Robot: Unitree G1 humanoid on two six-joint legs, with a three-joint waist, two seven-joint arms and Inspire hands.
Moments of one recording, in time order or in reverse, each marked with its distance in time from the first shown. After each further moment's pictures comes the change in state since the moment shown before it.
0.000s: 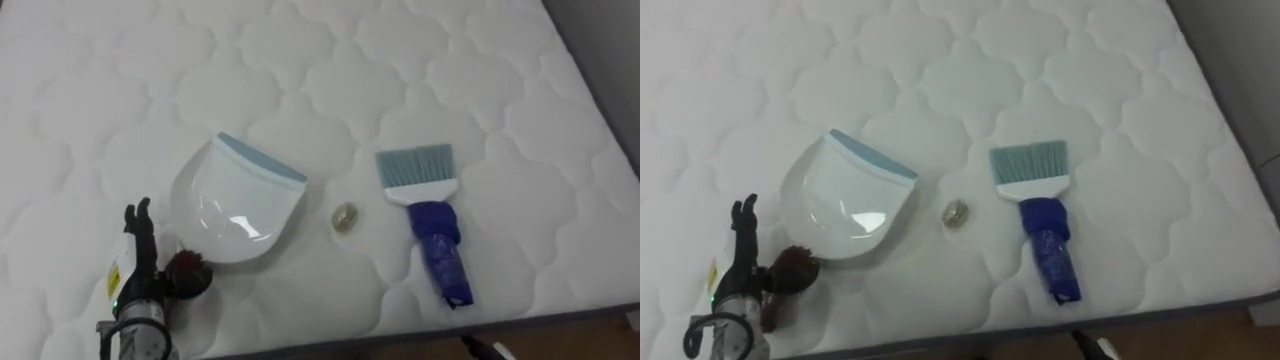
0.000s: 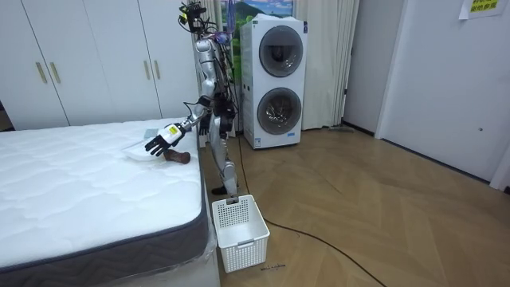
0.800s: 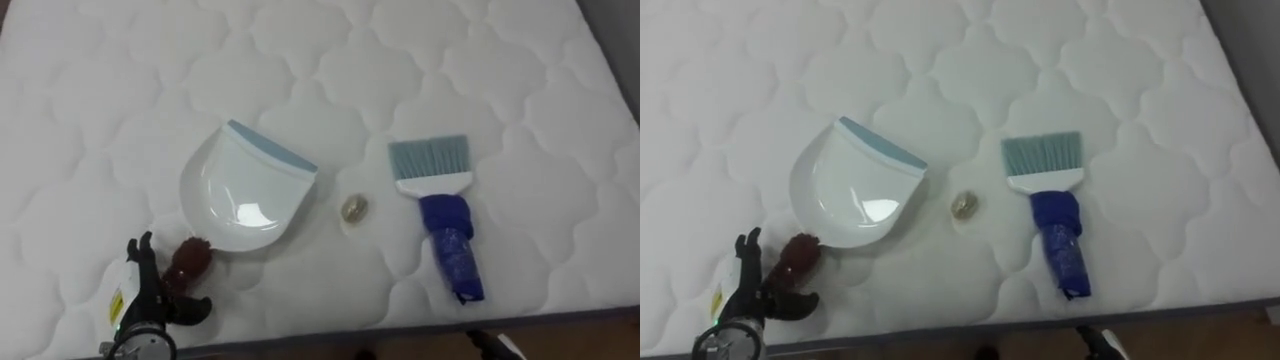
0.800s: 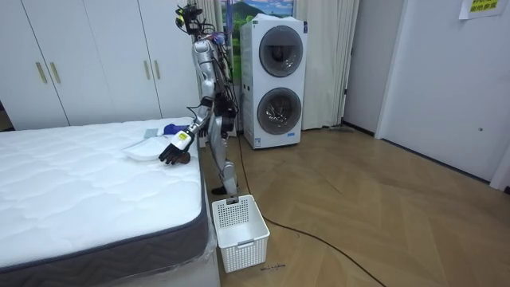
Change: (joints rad) left arm -0.039 -0.023 -0.003 0.134 -0.009 0.030 -0.003; right arm -0.057 -0.009 0.041 0.048 0.092 0.001 -0.011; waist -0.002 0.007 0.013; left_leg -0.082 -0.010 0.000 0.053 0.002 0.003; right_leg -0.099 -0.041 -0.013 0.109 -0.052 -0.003
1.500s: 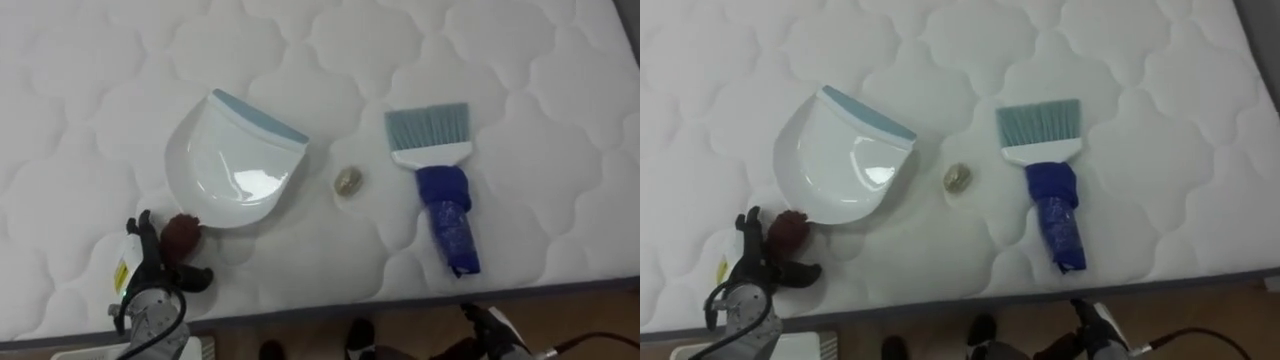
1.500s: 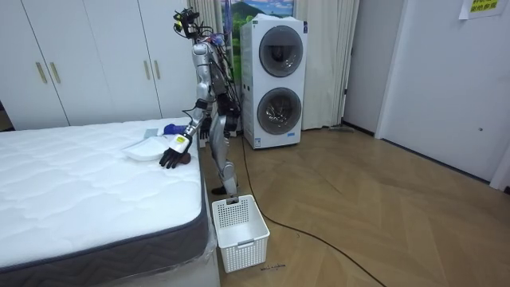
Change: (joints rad) left arm -0.169 -0.003 -0.022 0.099 -0.120 0.106 0.001; right arm -0.070 0.015 0.055 -0.004 0.057 0.053 -0.022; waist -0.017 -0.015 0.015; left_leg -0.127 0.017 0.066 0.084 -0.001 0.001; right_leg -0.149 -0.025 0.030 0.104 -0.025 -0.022
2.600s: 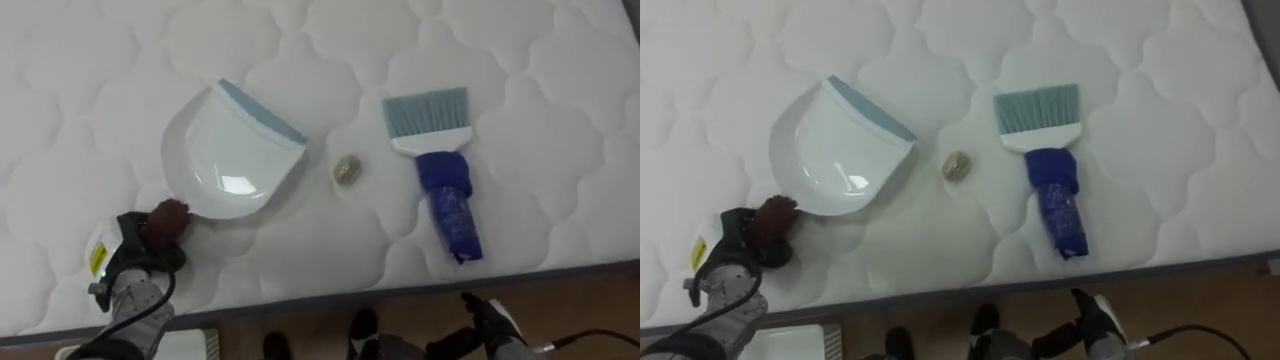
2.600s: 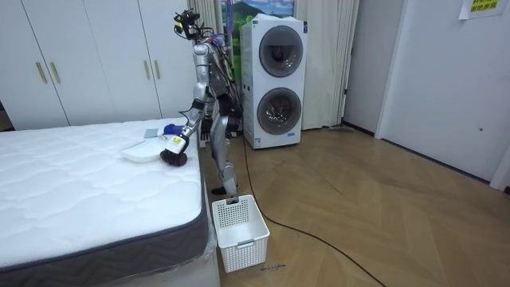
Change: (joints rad) left arm -0.085 0.035 -0.038 0.047 0.043 0.100 0.021; right arm -0.021 0.004 0.023 -0.017 0.071 0.013 -0.018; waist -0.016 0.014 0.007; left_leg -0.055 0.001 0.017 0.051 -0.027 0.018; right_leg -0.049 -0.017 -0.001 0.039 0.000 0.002
